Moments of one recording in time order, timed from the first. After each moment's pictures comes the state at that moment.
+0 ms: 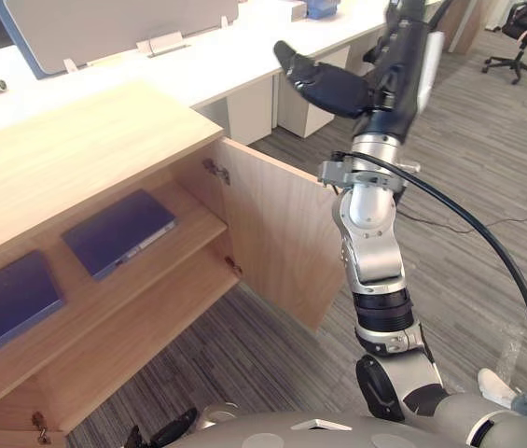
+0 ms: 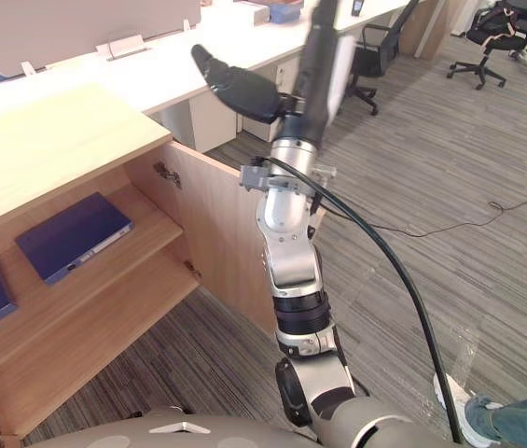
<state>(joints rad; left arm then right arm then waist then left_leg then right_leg) 0.28 -0.09 0.61 0.98 0.09 -0.11 0.20 -0.53 0.10 0.06 -0.20 -0.26 -0.04 -0.46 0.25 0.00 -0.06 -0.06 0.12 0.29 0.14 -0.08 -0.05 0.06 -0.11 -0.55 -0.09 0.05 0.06</state>
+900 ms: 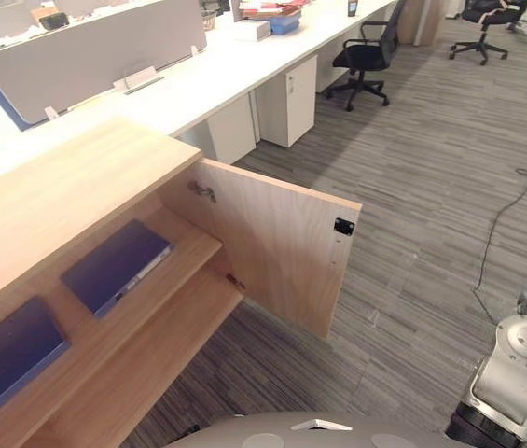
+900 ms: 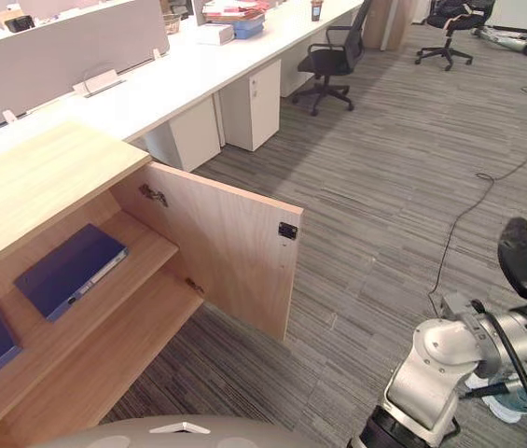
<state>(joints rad) 0.26 -0.10 0.65 1.05 0.09 -0.09 0.22 0.04 0.06 -0.68 -0.48 -0.42 0.17 -0.73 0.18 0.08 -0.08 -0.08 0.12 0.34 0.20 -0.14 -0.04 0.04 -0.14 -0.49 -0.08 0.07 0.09</state>
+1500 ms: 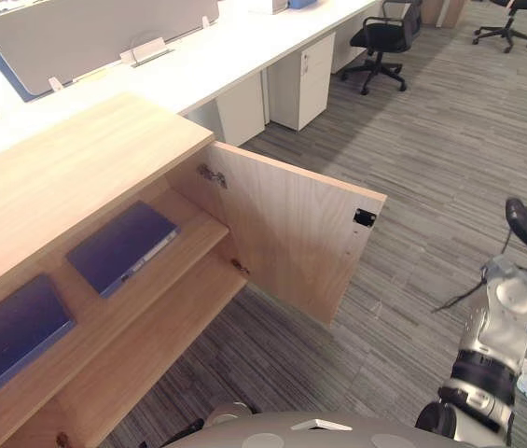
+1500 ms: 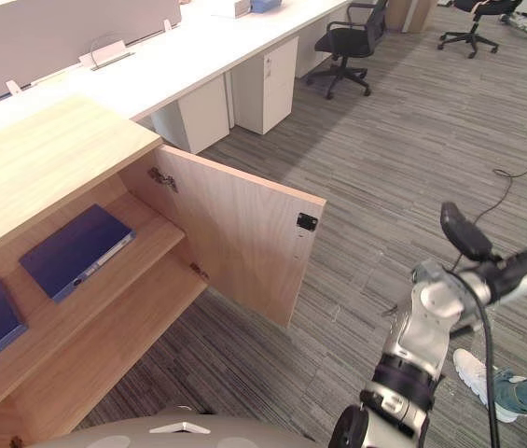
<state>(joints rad) 0.26 -0.09 0.64 1.05 0.09 -0.09 0.20 -0.30 -0.18 -0.63 0.08 -0.02 0.07 -0.56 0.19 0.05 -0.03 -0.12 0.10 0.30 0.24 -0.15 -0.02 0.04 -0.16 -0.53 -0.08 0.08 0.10</state>
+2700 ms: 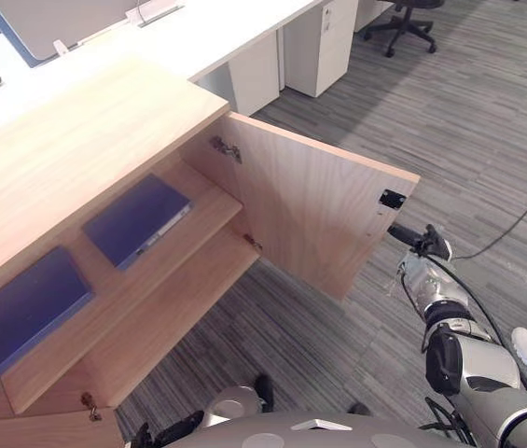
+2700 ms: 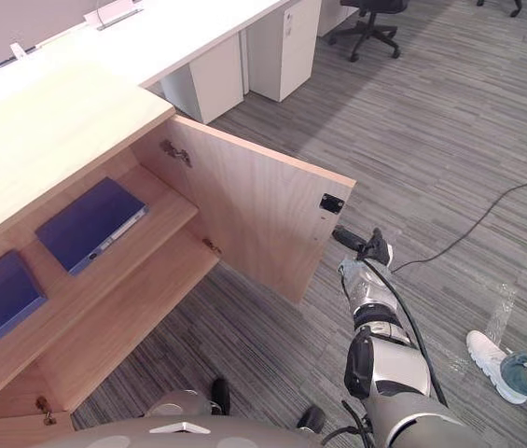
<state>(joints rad) 0.24 -0.02 0.53 1.05 0.09 -0.09 0.13 -0.59 -0.30 -0.28 1.06 0.26 0.01 -0.18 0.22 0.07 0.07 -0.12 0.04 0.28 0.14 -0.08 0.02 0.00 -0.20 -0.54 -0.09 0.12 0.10</state>
